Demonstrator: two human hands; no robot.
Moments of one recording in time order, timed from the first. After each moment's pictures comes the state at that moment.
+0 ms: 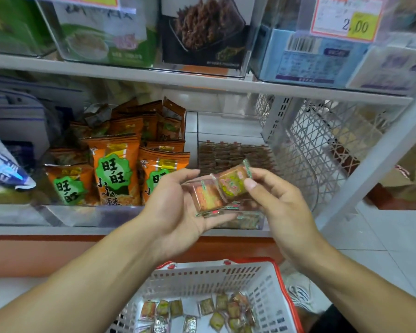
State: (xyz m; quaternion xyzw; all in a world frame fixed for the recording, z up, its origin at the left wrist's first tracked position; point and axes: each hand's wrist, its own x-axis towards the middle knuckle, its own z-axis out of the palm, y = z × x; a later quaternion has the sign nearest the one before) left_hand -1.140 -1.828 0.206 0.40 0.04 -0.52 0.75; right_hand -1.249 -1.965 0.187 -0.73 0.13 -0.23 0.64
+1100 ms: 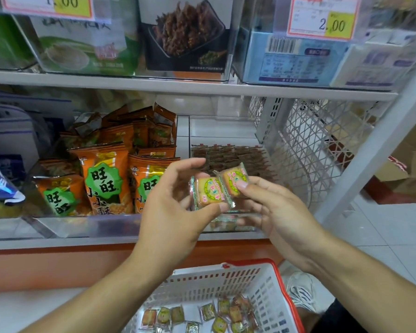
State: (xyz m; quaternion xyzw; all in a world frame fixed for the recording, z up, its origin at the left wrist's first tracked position) left_hand -1.151 -1.827 0.174 0.64 -0.32 -0.10 0.69; right_hand -1.253 -1.977 0.189 -0.62 0.21 -0.12 0.75
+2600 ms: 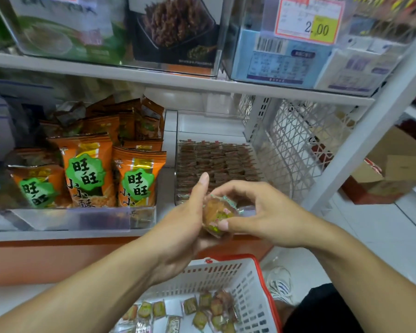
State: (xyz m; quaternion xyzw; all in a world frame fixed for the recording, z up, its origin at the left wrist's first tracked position) left_hand -1.172 -1.855 0.169 0.53 -0.11 -0.50 0.68; right_hand -1.263 -2.002 0.208 -0.90 0.06 -0.02 0.43
